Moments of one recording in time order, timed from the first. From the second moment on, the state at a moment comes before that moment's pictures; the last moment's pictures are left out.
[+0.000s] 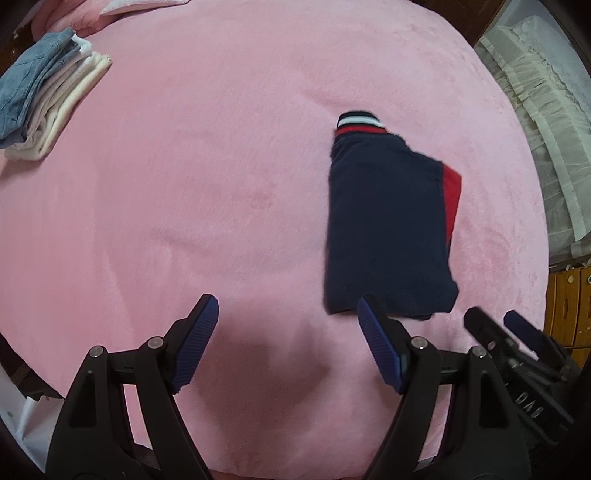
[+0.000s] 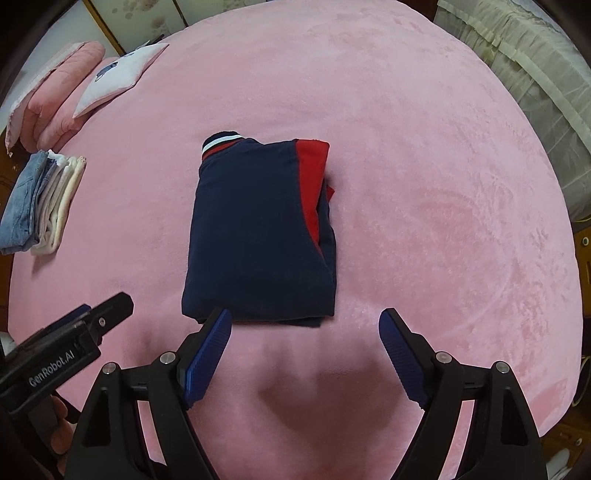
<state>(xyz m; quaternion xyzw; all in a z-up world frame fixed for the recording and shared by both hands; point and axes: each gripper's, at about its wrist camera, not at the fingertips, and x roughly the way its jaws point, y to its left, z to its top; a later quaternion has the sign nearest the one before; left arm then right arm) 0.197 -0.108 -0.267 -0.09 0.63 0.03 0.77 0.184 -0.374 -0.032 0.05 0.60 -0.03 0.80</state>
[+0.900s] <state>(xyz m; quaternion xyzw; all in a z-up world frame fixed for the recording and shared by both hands) 0.241 -0.138 -0.348 -0.18 0.65 -0.04 0.74 0.215 -0.457 -0.164 0.32 0.60 0.09 0.73</state>
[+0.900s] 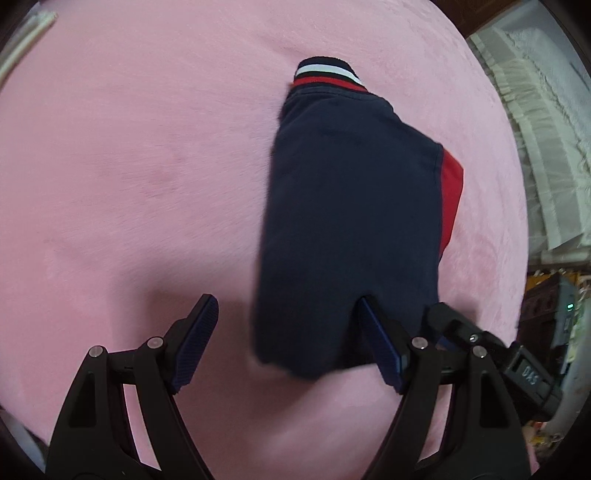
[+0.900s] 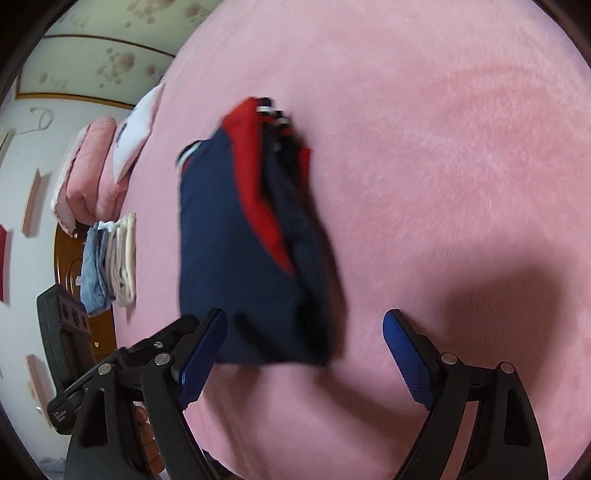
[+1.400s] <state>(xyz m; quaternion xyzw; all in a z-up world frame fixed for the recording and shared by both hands) 0.274 -0.131 -0.389 -0.31 0.62 -0.08 0.71 0.257 -0.426 -0.200 0.35 0.59 0.20 0.70</state>
